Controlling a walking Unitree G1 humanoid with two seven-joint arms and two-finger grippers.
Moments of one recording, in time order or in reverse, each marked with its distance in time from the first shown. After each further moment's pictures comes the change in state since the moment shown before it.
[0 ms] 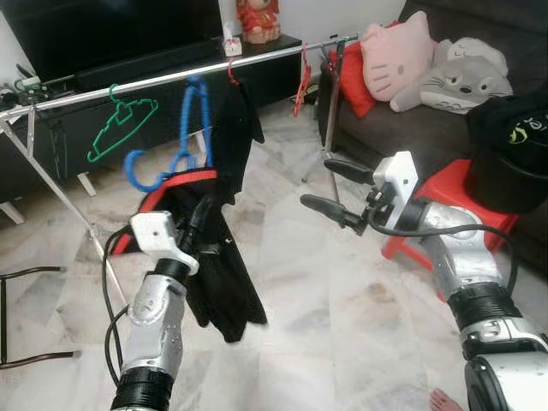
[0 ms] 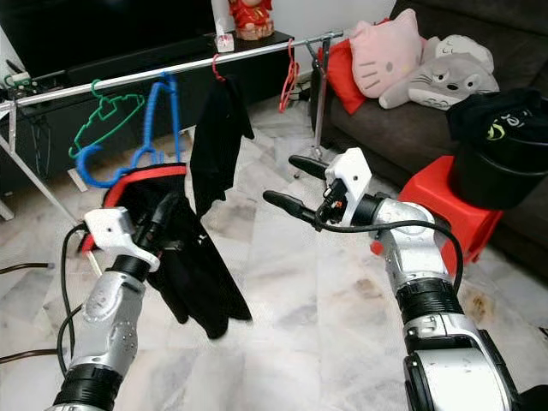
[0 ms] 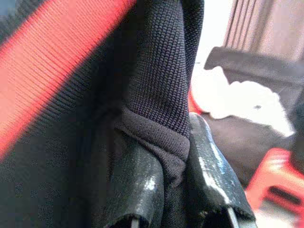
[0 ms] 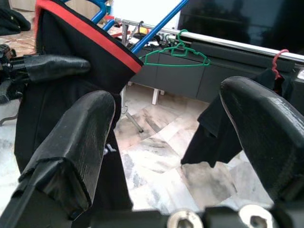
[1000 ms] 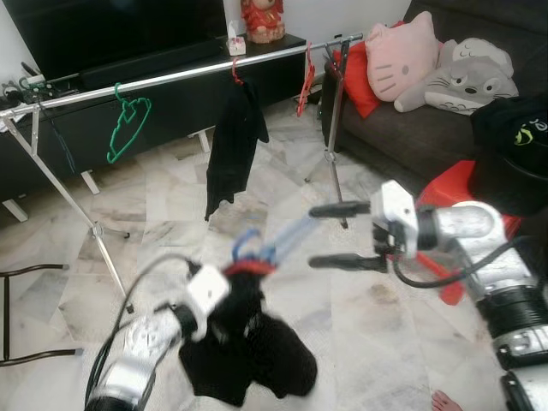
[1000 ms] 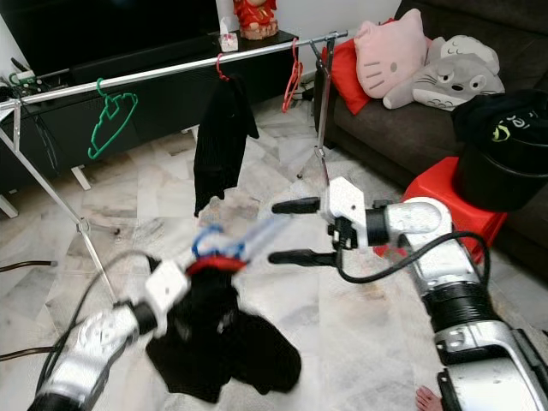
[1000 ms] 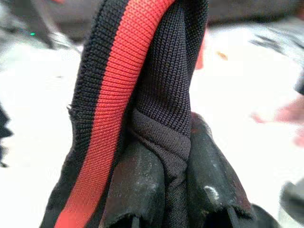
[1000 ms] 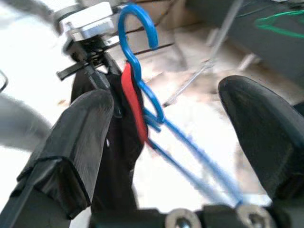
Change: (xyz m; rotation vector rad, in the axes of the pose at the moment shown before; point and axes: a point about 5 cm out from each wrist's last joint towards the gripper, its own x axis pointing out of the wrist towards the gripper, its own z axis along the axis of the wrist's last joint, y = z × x) left arm -0.070 -0.017 -0.059 0.323 0.534 -0.815; right arm -0.026 0.026 0.005 -0.117 0.258 0.560
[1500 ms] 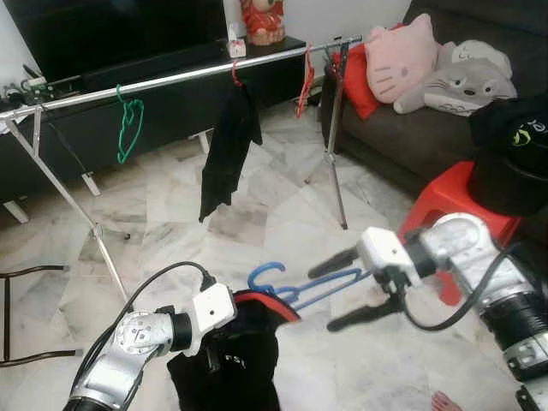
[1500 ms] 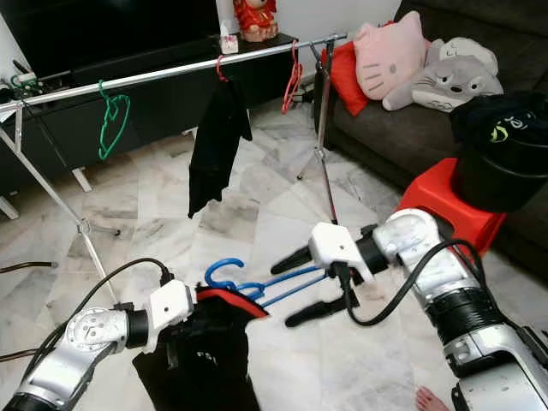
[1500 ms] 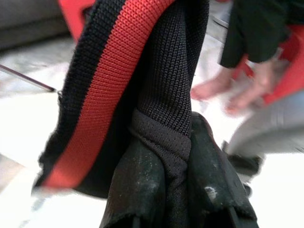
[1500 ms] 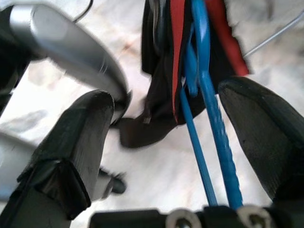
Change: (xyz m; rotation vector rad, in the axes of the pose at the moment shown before) left arm -0.014 -0.003 0.029 0.081 0.027 -0.314; right arm 0.015 0.024 -0.031 0.077 0.234 0.282
